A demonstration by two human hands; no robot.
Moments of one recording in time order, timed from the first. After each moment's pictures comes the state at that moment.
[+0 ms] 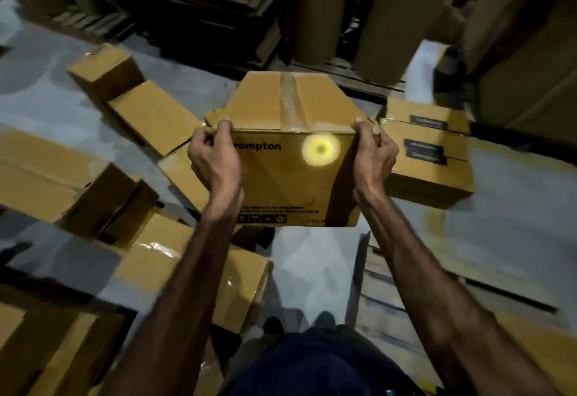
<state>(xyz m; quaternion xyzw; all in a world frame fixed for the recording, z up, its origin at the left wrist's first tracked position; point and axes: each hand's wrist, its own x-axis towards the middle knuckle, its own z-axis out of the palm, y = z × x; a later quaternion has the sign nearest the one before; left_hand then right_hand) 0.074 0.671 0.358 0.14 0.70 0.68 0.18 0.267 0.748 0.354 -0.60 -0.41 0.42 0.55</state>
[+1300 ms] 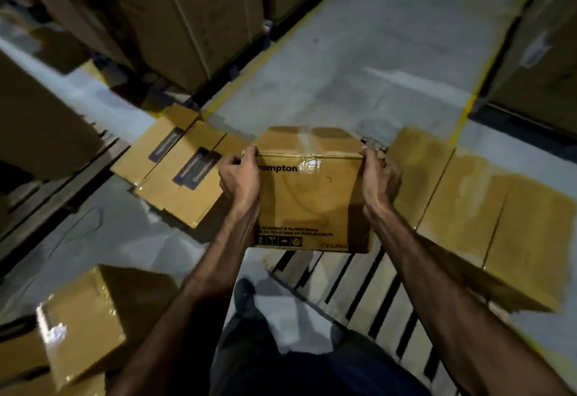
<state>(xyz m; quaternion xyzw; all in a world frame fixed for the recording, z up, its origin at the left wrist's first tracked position) 0.621 0.993 0.276 0.52 0.56 0.30 0.57 0.744 0.814 0.249 -0.78 0.11 0.07 0.62</state>
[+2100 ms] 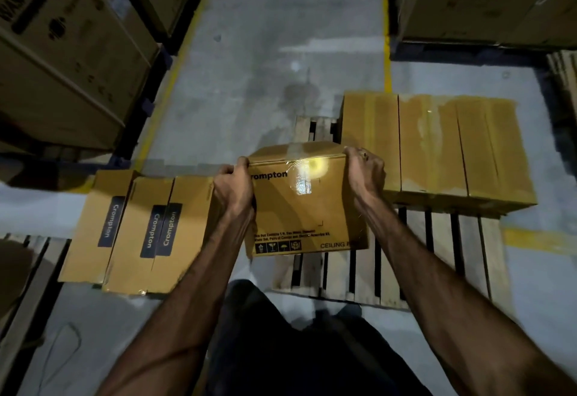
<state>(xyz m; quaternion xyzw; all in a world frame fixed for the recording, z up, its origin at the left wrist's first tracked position) 0.750 1.072 0.220 0.67 0.47 0.11 0.57 0.799 0.856 0.201 -0.75 0.29 0.04 0.59</state>
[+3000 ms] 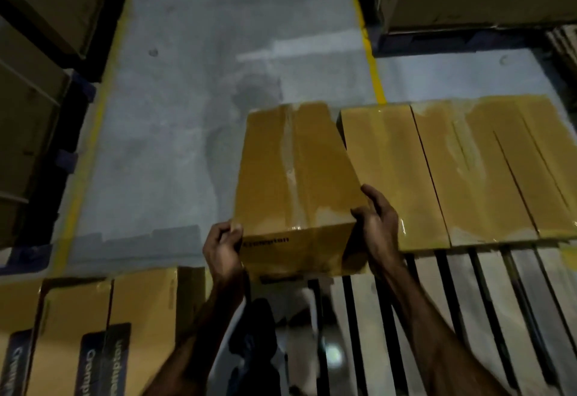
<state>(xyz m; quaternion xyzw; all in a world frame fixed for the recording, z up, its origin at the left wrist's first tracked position) 0.989 1.164 -0.052 0.61 0.38 0.03 0.69 1.018 0.910 -0.032 -0.69 0.32 0.00 0.65</state>
